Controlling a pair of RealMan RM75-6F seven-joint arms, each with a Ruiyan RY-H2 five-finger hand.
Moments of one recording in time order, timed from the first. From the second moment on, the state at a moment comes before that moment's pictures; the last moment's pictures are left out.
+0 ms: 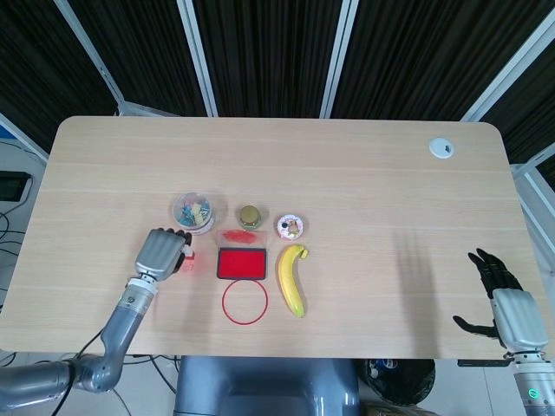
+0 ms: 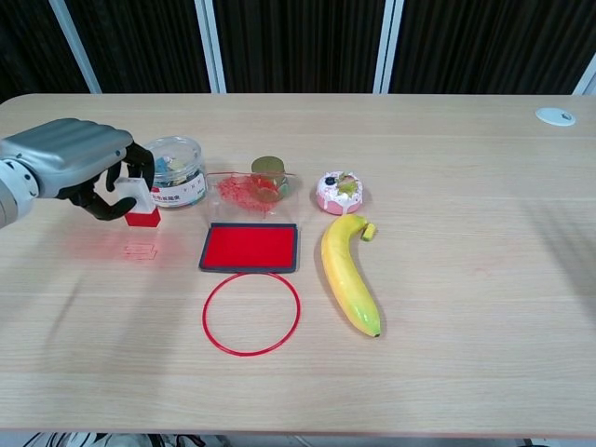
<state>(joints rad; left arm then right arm) -0.66 -1.59 -0.08 -1.50 1.07 1.14 0.65 0.09 -1.10 0.04 -1.63 -1.50 1.43 0.16</state>
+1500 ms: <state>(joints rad) -0.82 -1.89 -0.15 -1.40 0.92 1.15 1.03 0.09 -1.09 0.04 -1.64 -1.49 1.41 0.18</state>
